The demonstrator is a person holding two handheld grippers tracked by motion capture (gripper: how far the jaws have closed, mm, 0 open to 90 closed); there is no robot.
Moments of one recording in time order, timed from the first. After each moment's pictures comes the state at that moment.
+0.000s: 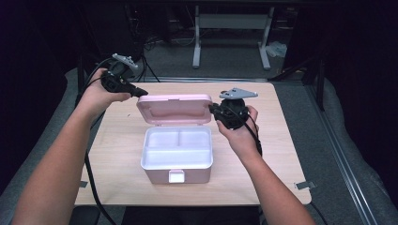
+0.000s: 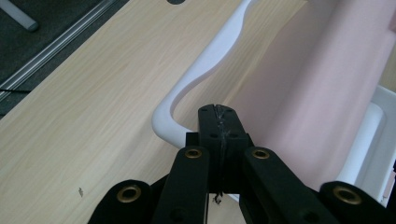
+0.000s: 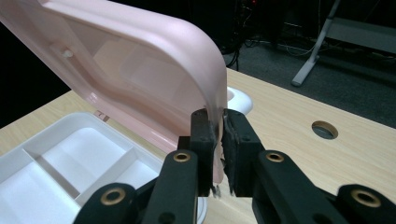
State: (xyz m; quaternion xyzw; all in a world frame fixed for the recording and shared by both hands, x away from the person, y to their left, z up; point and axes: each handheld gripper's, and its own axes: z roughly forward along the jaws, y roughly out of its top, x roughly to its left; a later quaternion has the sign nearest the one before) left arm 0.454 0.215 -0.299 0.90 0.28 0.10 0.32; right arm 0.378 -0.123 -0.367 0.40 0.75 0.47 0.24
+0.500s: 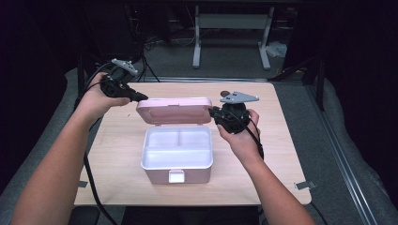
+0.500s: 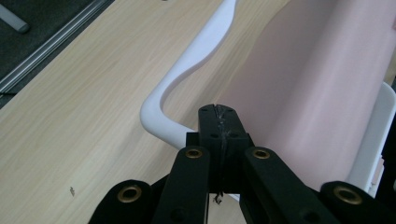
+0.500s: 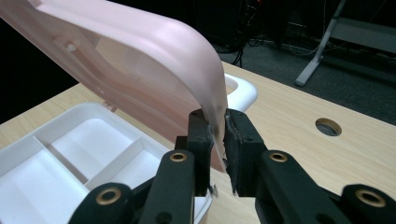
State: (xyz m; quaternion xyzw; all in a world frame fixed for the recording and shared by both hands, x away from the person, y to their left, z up) left arm 0.442 0.216 -0.304 0.91 0.27 0.09 0.32; right arm 0.368 -0.125 -0.370 0.39 0.76 0.47 0.24
